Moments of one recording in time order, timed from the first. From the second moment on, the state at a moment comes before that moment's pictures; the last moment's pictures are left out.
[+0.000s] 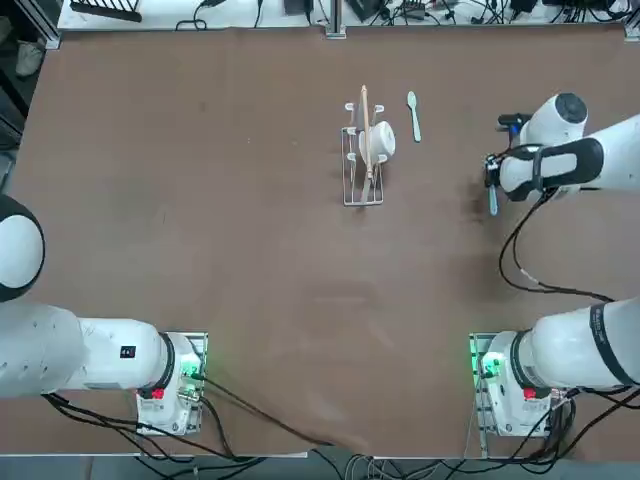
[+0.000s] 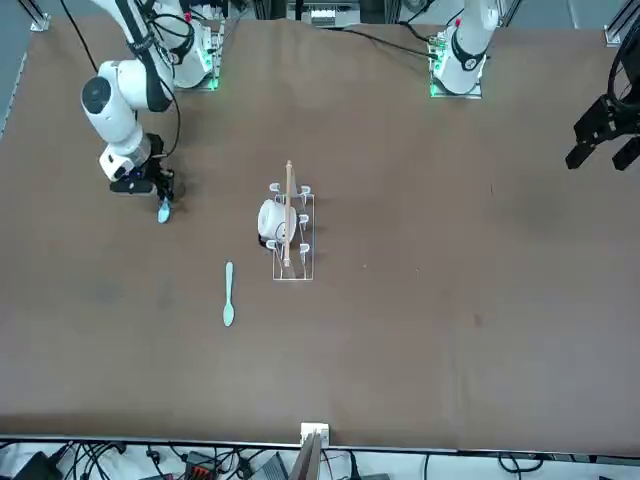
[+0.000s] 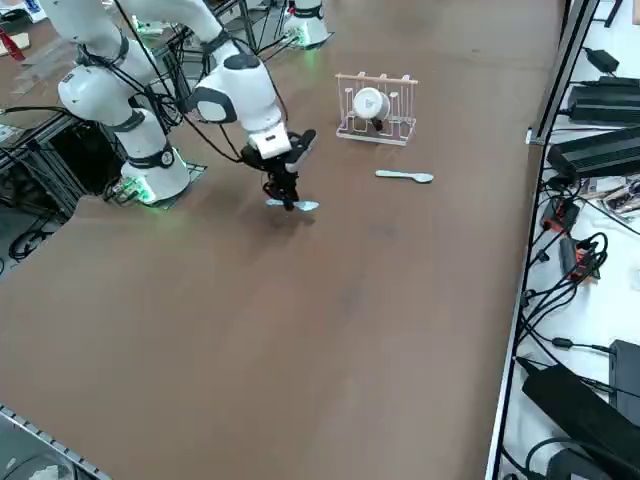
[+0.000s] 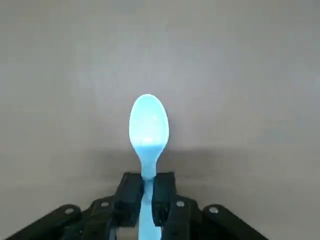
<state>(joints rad) -0.04 0.04 0.03 -2.67 -0.05 2.84 0.04</state>
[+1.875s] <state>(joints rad) 0.17 0.66 0.04 -1.63 -0.05 2.35 0.27</state>
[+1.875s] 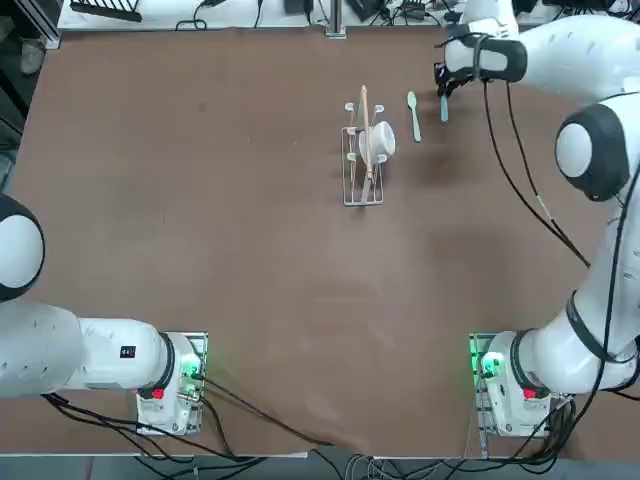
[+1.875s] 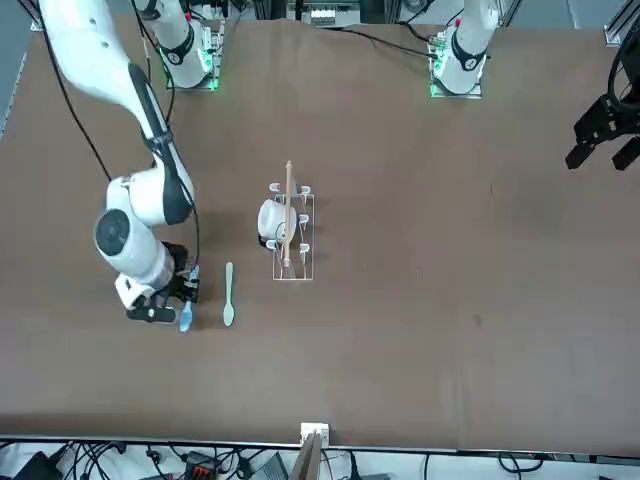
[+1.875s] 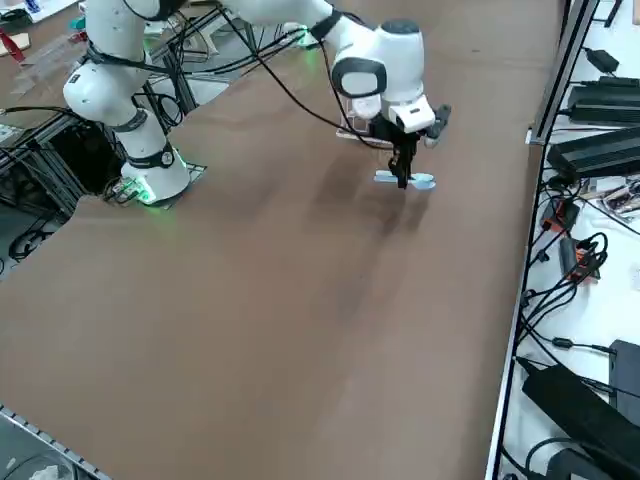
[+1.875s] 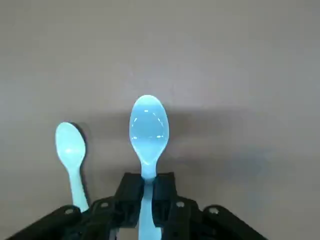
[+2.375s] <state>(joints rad) 0.19 0.75 0.04 -1.59 -0.05 2.36 0.28</state>
